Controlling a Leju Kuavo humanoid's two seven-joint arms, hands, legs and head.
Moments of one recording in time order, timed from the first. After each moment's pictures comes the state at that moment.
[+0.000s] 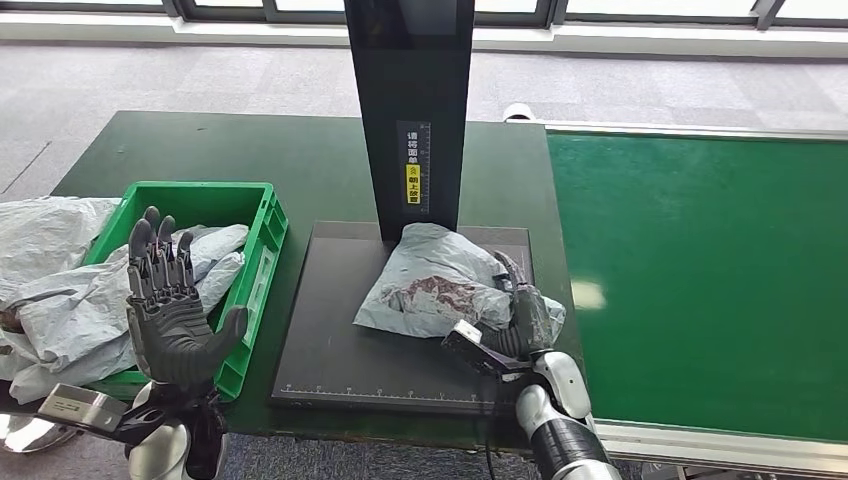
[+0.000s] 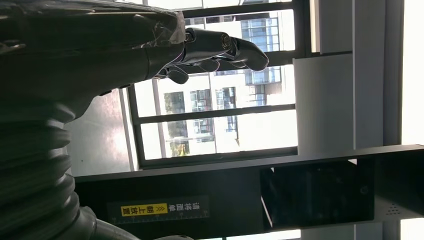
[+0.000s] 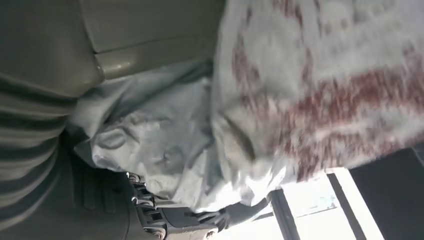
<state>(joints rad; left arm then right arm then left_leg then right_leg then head) 0.05 -0.28 0.11 -1.77 -0.04 -0.15 -0.70 -0.37 0.29 -0.08 -0.56 1.16 -0.45 -0.56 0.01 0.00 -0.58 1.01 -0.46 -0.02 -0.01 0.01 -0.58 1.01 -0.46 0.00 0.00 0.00</state>
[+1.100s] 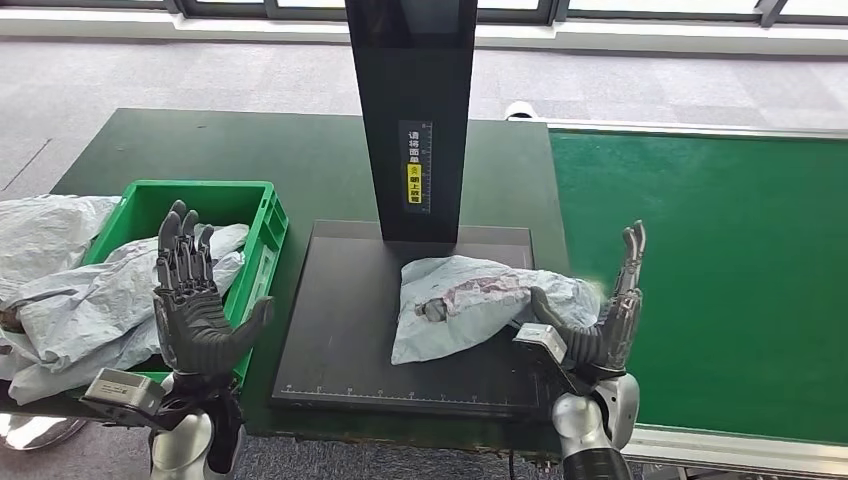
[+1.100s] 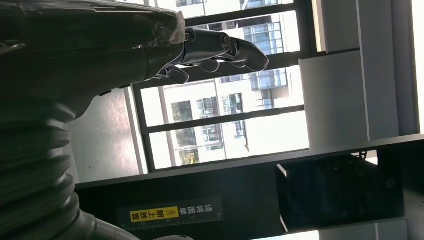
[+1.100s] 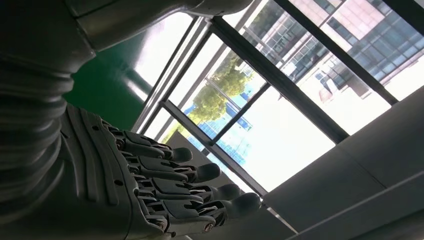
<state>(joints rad) 0.02 -0.26 0.02 -1.71 -0.12 0.01 -0.70 -0.14 0.27 -0.03 -1.15 0.73 -0.70 -0.70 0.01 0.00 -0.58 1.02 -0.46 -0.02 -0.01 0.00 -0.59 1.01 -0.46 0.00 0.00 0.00</state>
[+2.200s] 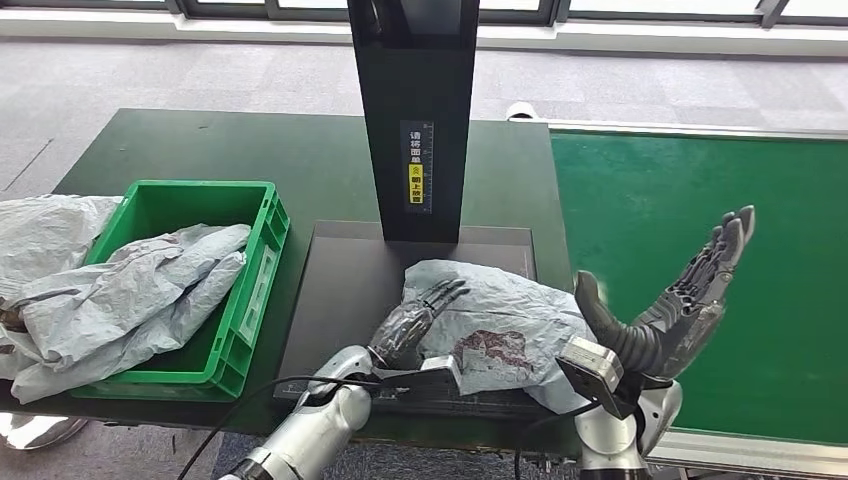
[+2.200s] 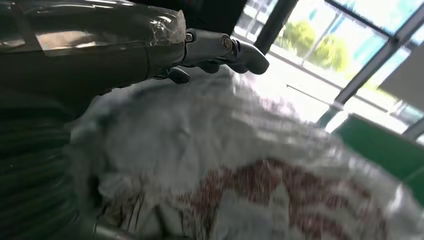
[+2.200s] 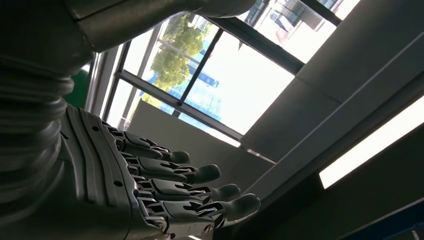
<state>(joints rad) -0.41 -0.30 -0.35 -0.68 -0.83 0.19 -0.55 -0.09 0.30 0.01 -1.50 0.67 -0.70 -0.70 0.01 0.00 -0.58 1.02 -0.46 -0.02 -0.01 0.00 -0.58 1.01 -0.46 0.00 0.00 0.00</state>
